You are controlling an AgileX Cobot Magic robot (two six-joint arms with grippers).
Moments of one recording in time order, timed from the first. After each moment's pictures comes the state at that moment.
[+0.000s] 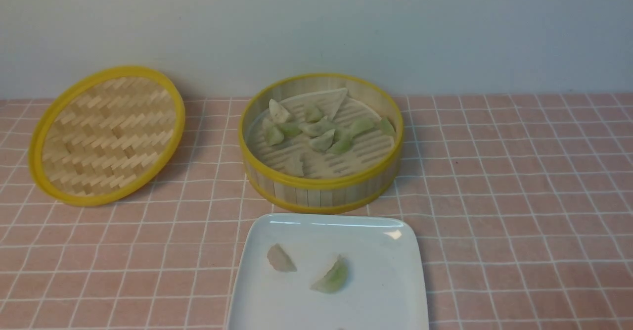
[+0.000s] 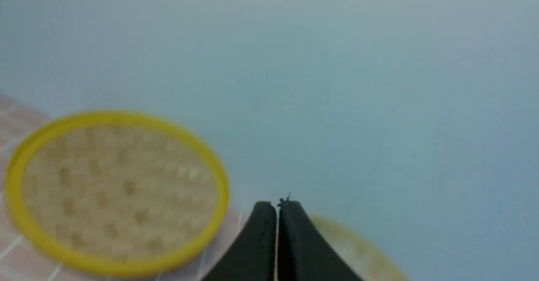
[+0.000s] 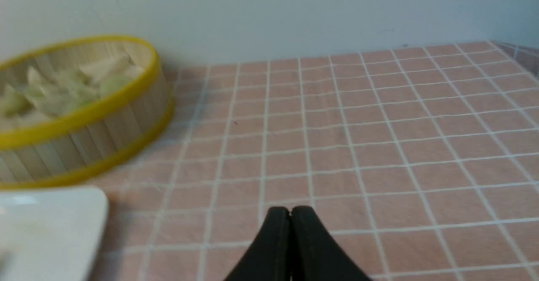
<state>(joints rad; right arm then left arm) 0.02 -0.02 0.03 0.21 0.30 0.13 -0.04 -0.01 0.03 -0.51 -0.20 -0.13</state>
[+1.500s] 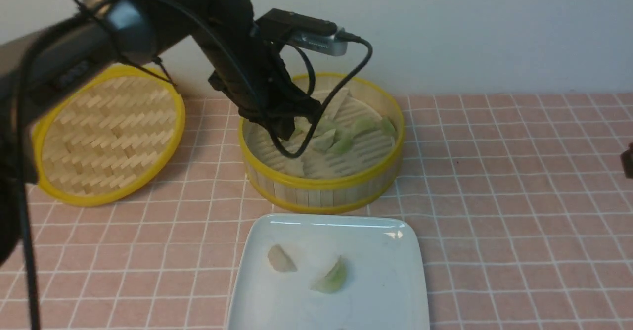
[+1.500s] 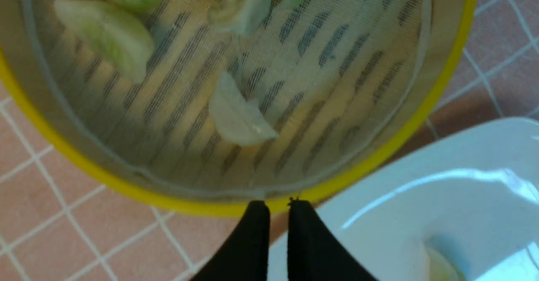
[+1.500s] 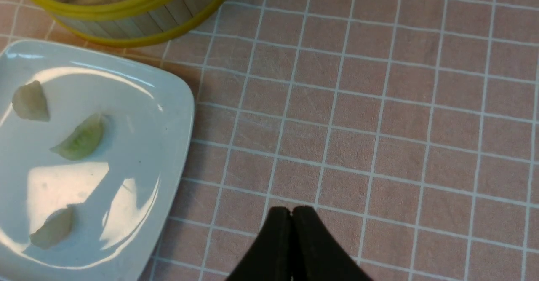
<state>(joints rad) 0.13 1.06 -1.11 0.15 1.16 -0.05 -0.41 2.06 -1.88 -0.15 1.09 0.15</state>
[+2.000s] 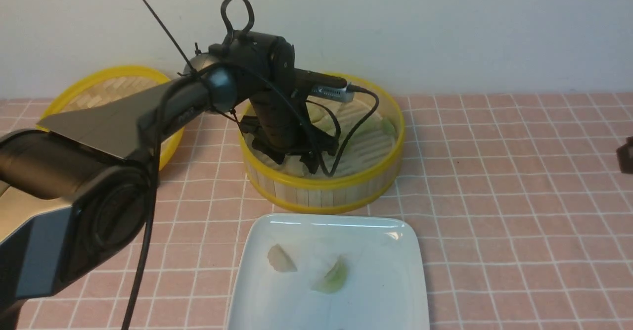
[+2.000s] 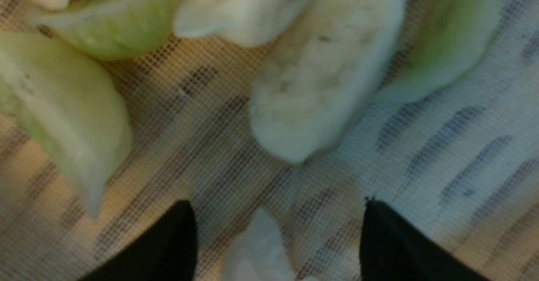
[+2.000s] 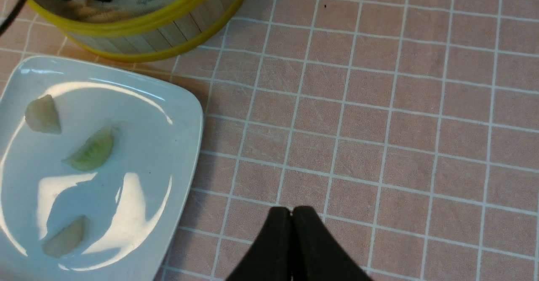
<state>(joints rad) 0.13 1.06 -1.11 0.17 1.15 -0.05 -0.41 2.35 -2.03 -0.09 0.99 -0.05</state>
